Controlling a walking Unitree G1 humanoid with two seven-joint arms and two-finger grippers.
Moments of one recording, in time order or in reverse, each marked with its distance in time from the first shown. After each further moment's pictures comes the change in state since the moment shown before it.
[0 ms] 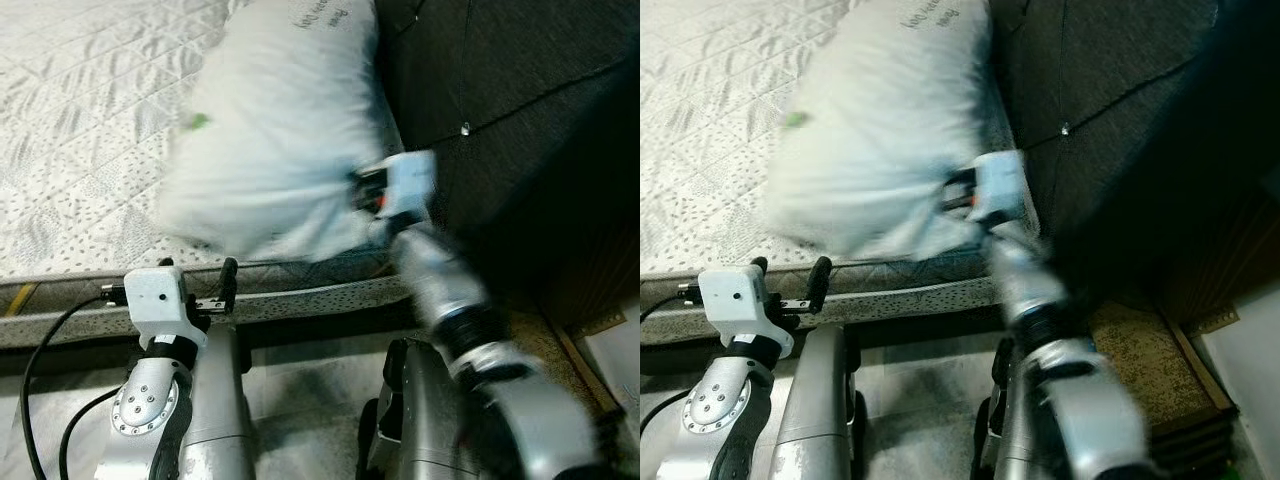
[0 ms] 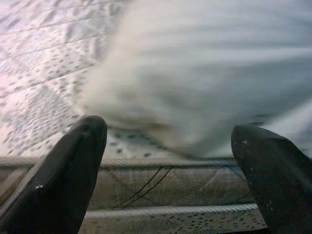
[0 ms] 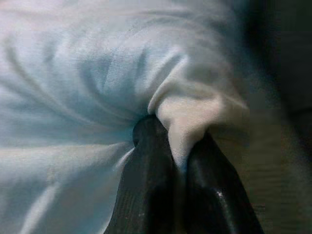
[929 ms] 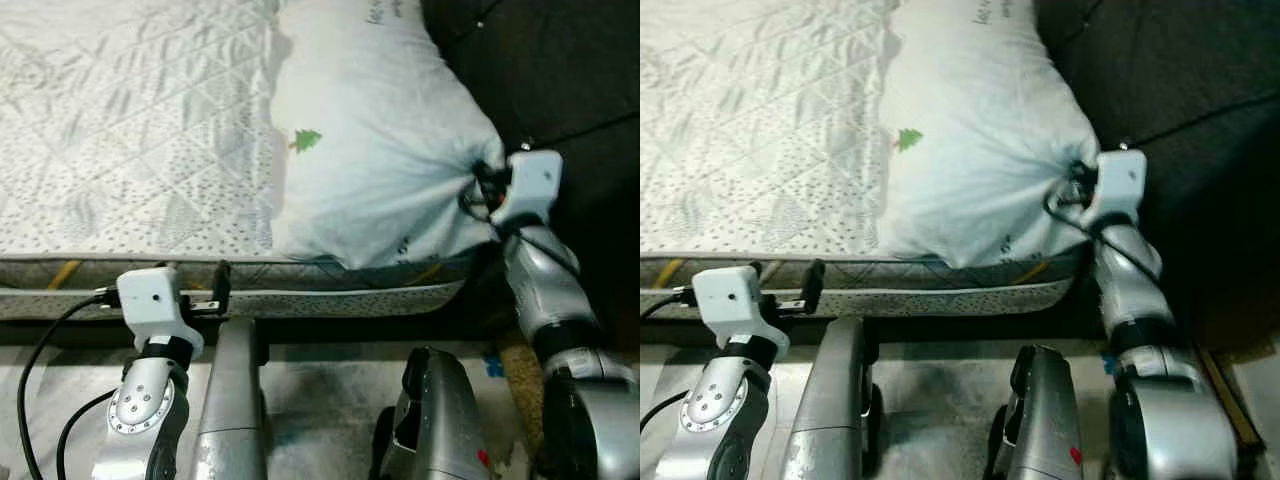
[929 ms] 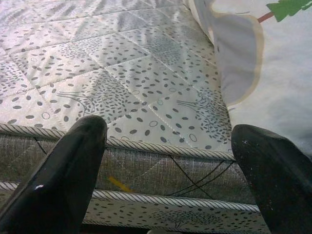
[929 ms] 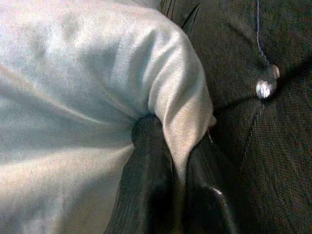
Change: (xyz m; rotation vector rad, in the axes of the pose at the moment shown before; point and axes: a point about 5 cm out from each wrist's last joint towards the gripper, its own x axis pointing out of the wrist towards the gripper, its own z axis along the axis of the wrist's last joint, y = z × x) left arm 0.002 0.002 -0.003 -0.004 0.014 -0.002; right arm -0.050 -0.105 0.002 -0.189 -0.054 -0.247
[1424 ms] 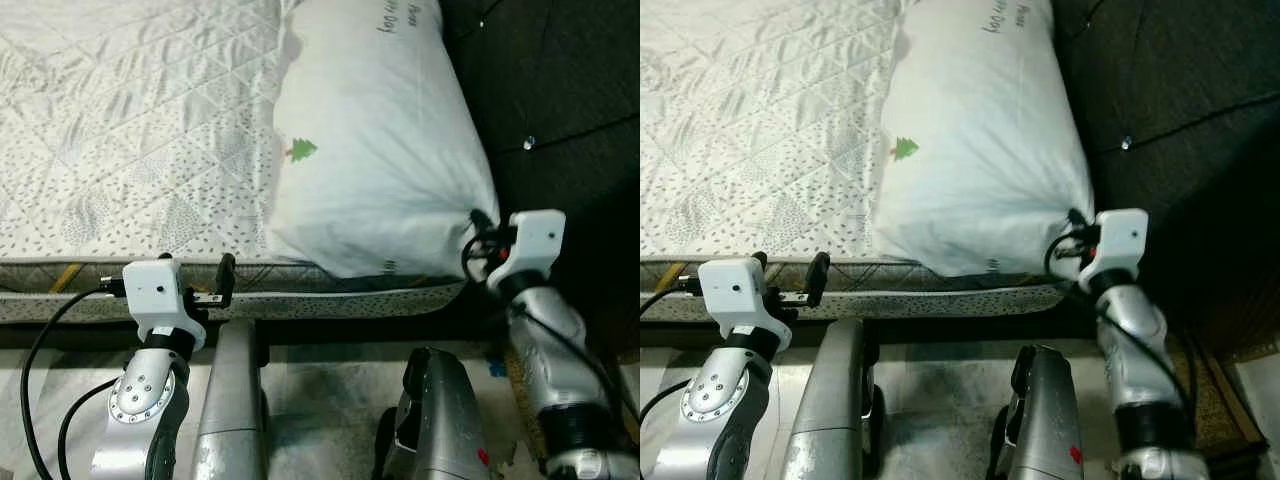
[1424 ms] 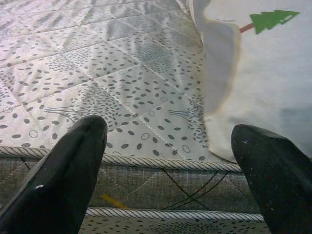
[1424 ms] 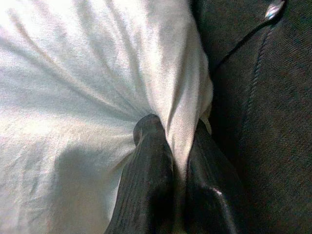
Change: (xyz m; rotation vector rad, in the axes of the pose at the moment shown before) left arm 0.006 0.000 0.004 0.017 -0.014 -0.027; right arm -0.058 0.019 -0.025 0.072 0.034 0.067
